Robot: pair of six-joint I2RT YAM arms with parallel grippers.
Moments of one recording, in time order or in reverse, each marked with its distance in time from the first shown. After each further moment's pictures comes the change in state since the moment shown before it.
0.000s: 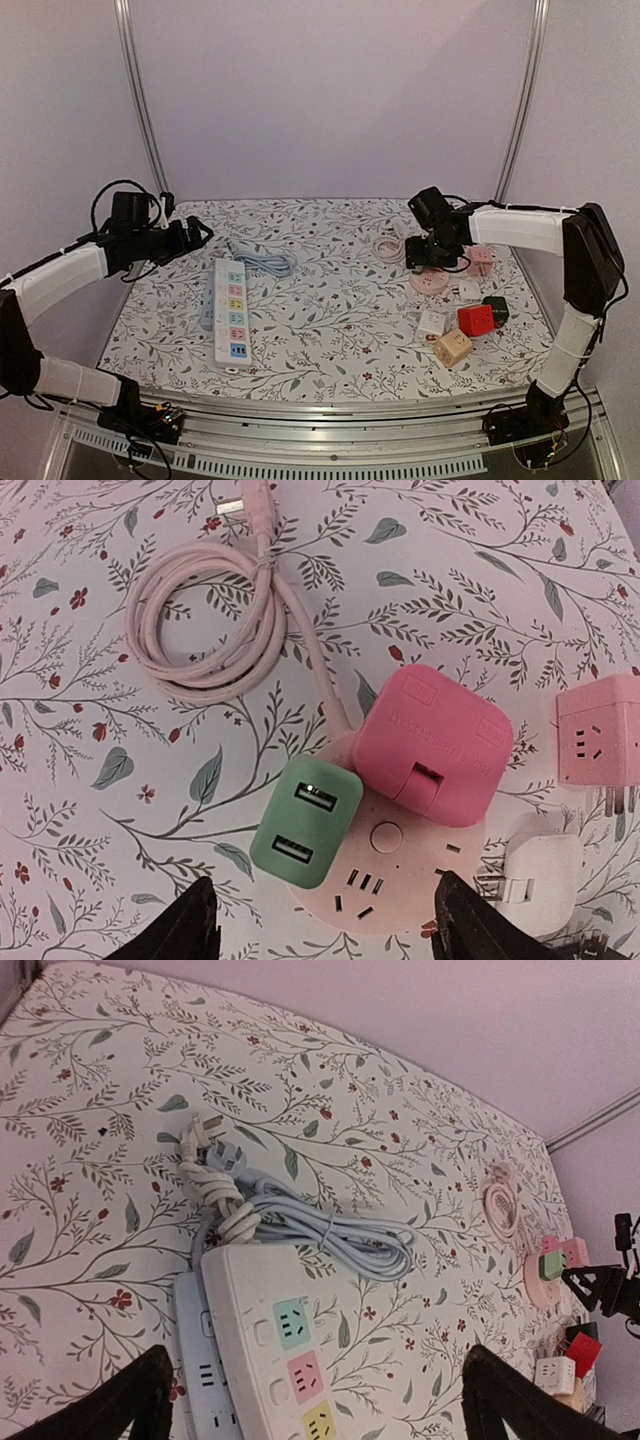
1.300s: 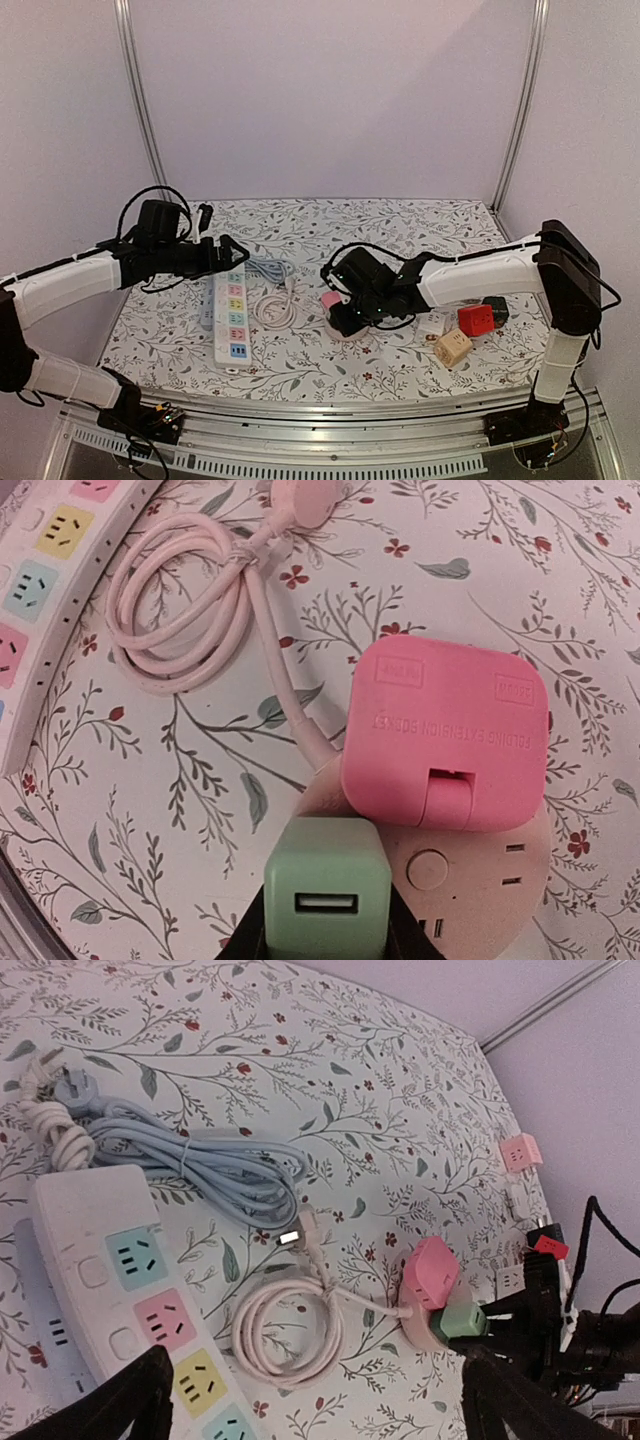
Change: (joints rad) left arm -0.223 -0.008 -0.035 -0.001 0.035 -0.031; right arm 0.444 0.084 -0.064 0.237 -0.212 -0.100
